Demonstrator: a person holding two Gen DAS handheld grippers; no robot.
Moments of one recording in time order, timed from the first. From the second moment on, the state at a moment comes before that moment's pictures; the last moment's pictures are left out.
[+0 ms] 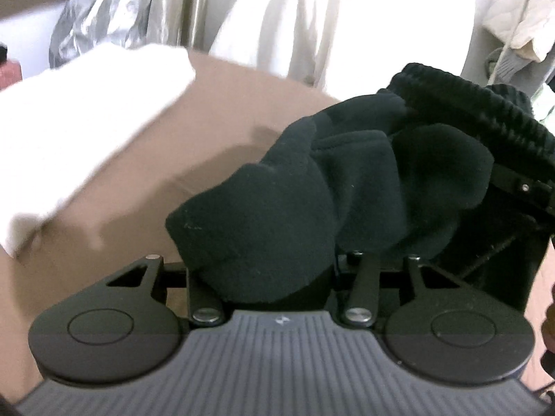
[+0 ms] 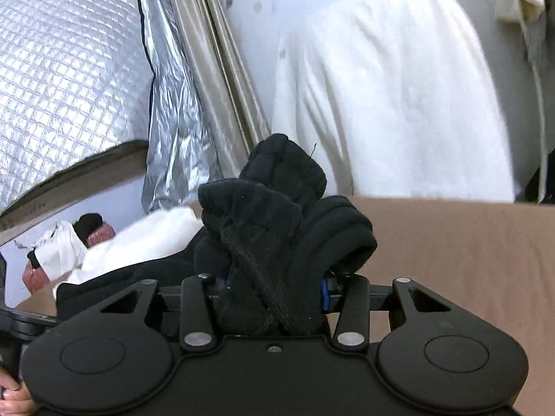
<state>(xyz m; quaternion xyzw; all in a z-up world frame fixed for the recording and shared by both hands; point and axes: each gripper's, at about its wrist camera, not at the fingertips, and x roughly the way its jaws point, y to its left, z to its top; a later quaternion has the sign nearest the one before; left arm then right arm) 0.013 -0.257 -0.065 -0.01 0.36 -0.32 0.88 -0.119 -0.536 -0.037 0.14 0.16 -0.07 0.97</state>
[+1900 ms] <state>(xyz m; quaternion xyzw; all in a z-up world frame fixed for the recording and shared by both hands) 0.336 -0.037 -0.080 -0.14 0.43 -0.02 0.89 0.324 -0.507 -0.086 0.34 0.36 0.06 0.87</state>
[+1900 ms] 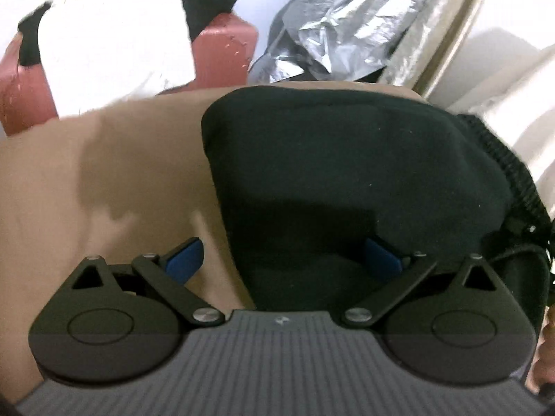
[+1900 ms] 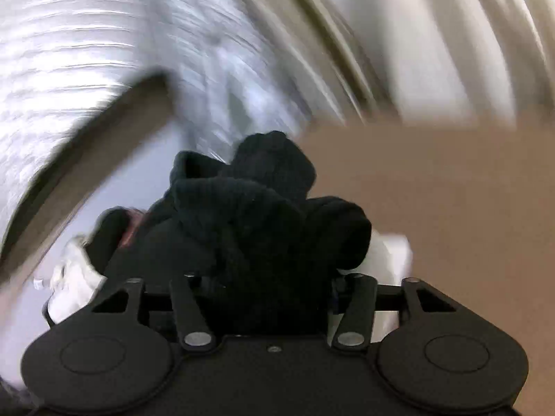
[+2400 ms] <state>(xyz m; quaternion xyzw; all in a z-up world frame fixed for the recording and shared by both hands) 0.260 -0.078 -0.063 -0.10 0.37 -0.22 0.90 0.260 -0.458 0.015 0.08 0.28 0.13 0.95</state>
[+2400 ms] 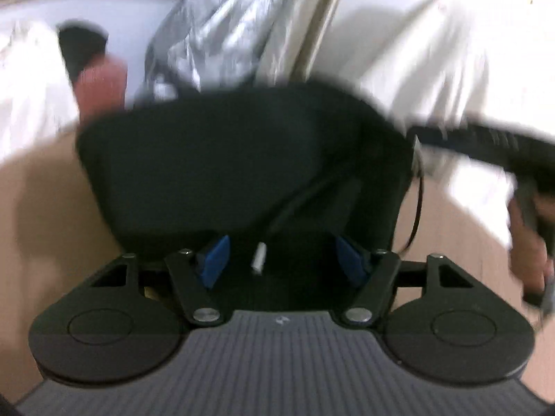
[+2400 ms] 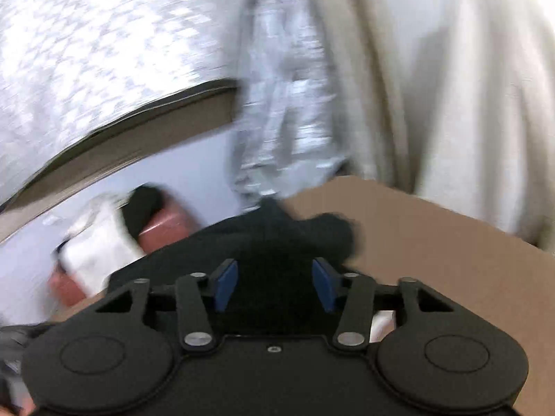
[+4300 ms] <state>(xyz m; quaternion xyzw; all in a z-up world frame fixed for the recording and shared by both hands) 0.250 -0.021 -0.094 -0.19 0.40 -0.10 0.89 0.258 -0.515 -0.133 0.34 0.20 0.11 0.91</state>
